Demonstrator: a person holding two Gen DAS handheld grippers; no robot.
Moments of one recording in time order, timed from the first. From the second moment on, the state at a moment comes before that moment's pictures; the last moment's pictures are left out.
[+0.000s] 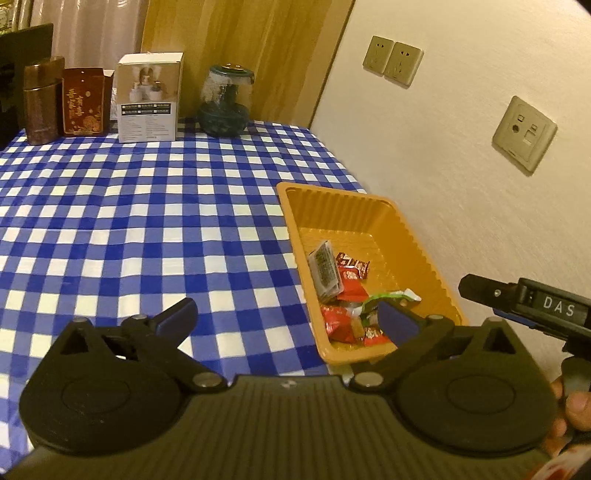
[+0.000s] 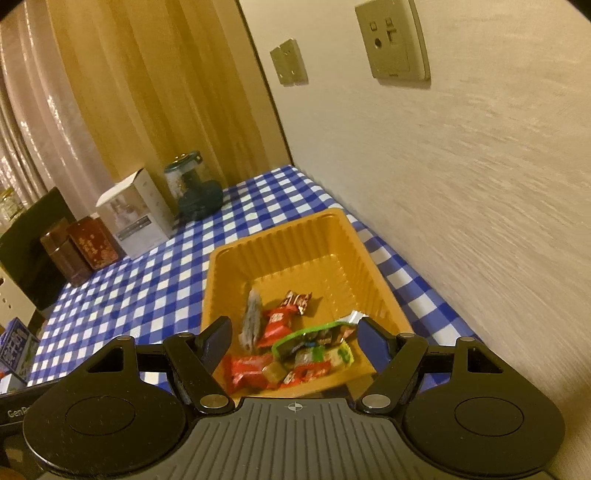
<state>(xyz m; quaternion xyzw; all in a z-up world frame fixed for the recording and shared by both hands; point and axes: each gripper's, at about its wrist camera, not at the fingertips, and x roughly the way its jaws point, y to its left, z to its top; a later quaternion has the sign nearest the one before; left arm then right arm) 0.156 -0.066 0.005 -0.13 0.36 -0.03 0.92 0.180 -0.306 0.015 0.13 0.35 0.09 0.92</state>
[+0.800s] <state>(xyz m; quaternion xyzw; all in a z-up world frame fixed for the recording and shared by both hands) 0.068 -0.061 0.032 -0.11 0.37 -0.02 0.92 0.078 -0.279 0.043 0.08 0.35 0.11 0.93</state>
